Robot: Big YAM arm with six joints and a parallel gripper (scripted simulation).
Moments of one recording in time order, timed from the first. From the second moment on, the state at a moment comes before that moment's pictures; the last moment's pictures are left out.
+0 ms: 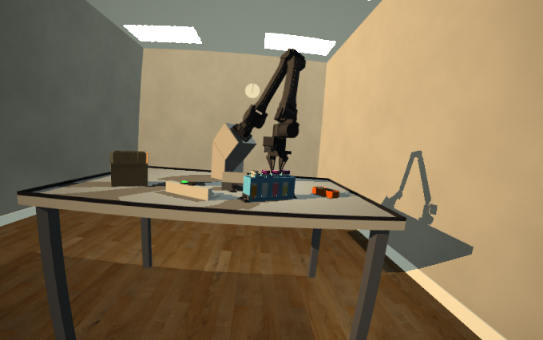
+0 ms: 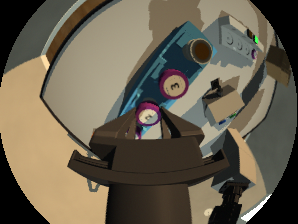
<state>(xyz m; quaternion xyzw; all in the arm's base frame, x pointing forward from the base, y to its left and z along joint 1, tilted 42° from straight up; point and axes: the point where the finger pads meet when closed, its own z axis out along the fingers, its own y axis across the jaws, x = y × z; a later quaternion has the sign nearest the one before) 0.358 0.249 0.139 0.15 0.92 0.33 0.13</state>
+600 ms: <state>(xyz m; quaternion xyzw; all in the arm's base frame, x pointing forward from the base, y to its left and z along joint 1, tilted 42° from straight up) 0.358 0.250 0.140 0.18 0.92 0.34 0.12</state>
